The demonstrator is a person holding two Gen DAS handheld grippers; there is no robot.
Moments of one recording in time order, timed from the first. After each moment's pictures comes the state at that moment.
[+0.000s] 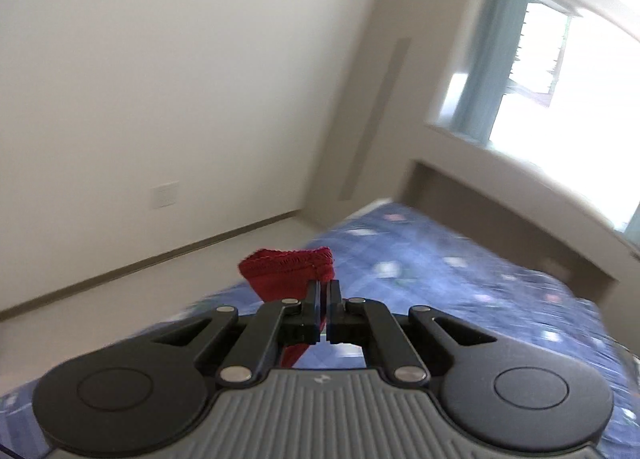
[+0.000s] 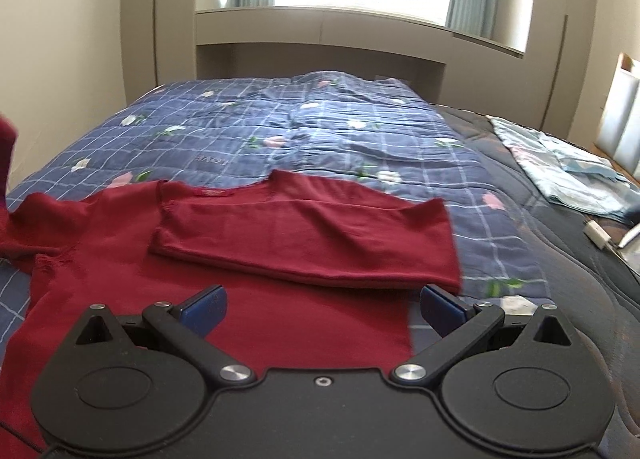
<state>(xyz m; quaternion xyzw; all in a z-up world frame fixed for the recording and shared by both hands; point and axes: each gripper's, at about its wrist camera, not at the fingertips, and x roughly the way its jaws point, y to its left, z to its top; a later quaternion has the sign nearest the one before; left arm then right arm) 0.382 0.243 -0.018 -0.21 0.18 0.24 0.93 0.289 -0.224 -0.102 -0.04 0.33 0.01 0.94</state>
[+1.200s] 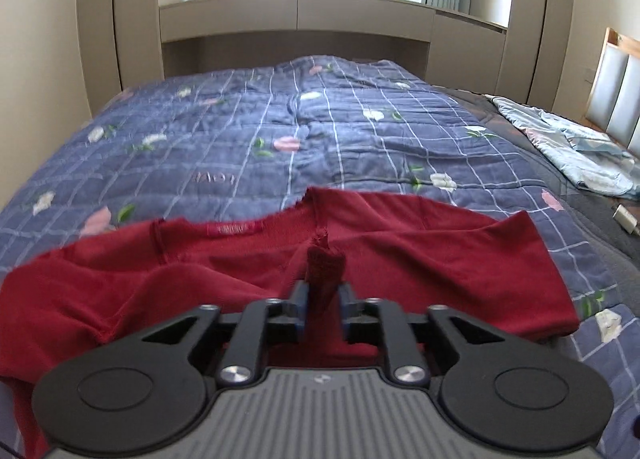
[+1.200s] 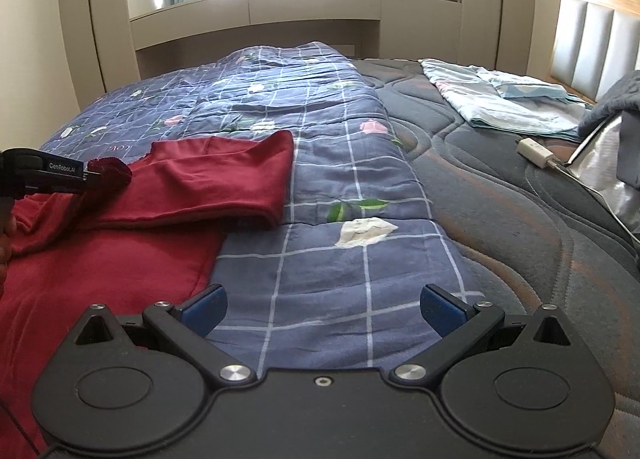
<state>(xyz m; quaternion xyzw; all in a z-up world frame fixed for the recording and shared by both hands) 0.415 -0.125 -0.144 -0.02 0.36 -0.03 0.93 0.273 -0.380 -0.141 0.02 0.36 -0.02 0.93</state>
